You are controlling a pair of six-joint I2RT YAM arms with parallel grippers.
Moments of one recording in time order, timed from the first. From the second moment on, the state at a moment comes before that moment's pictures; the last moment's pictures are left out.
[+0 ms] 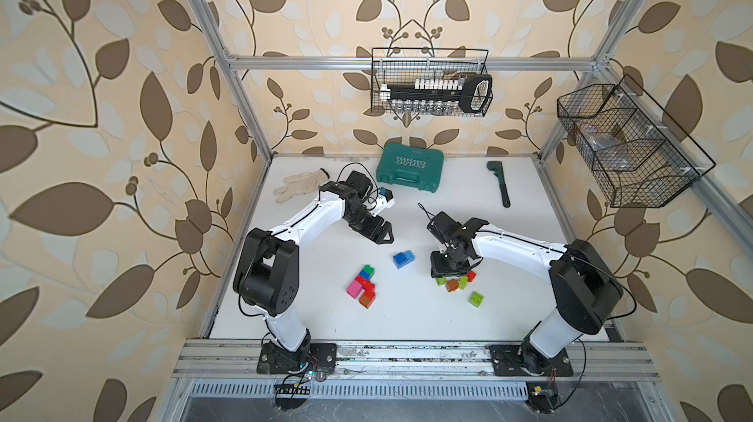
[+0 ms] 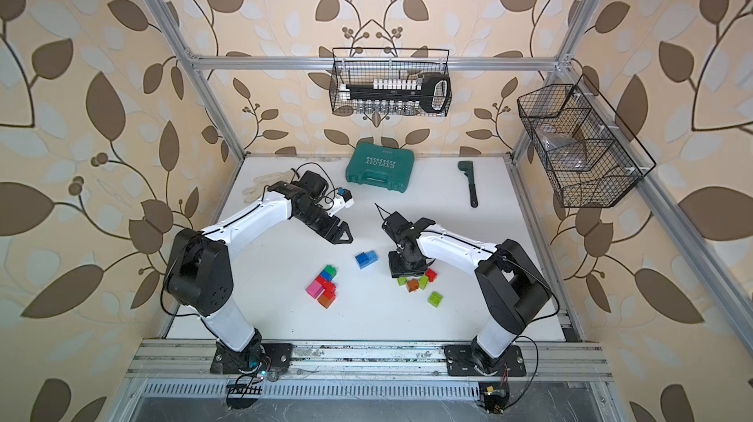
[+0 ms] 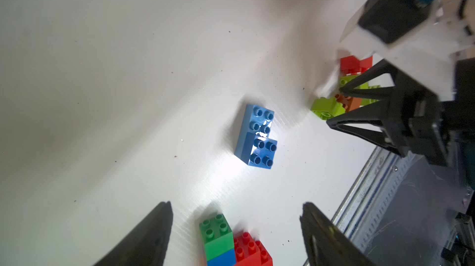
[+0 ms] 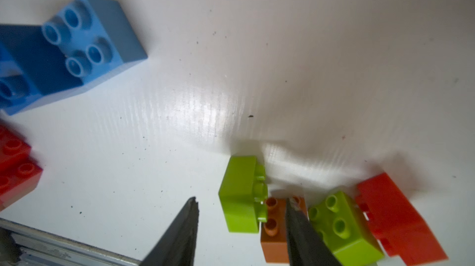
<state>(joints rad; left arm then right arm) -0.37 1.68 1.33 -0.90 0.53 0.18 0.68 1.67 1.06 -0.84 -0.07 0.58</state>
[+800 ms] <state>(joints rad) -0.31 1.59 1.38 -1.01 0.83 0.07 0.82 1.20 0.81 -0.28 -0.12 0.22</state>
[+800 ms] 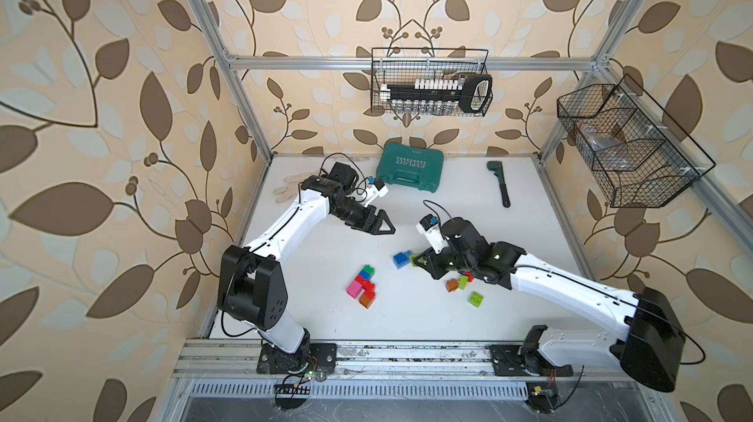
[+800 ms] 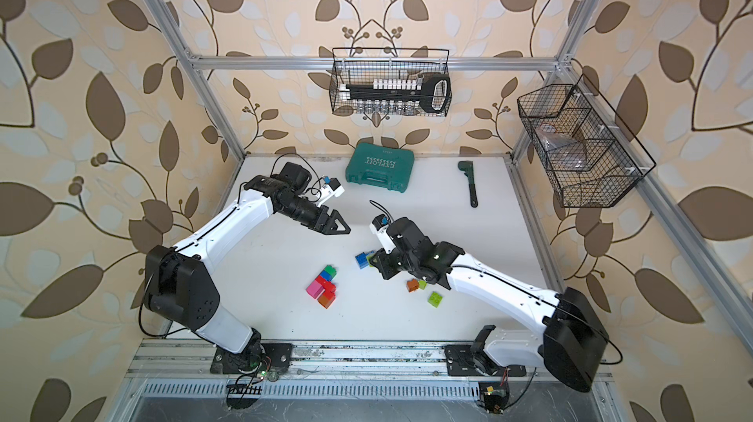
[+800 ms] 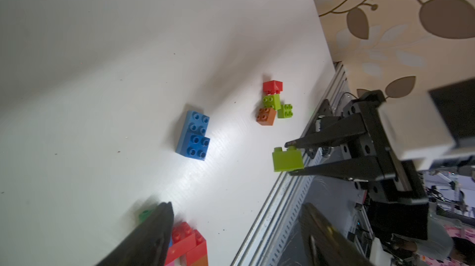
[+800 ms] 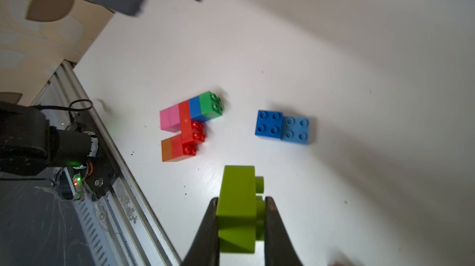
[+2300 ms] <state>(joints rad) -0.66 1.65 1.45 -1.48 0.90 1.04 0.96 0.99 0.64 -0.01 -0.39 -1.14</state>
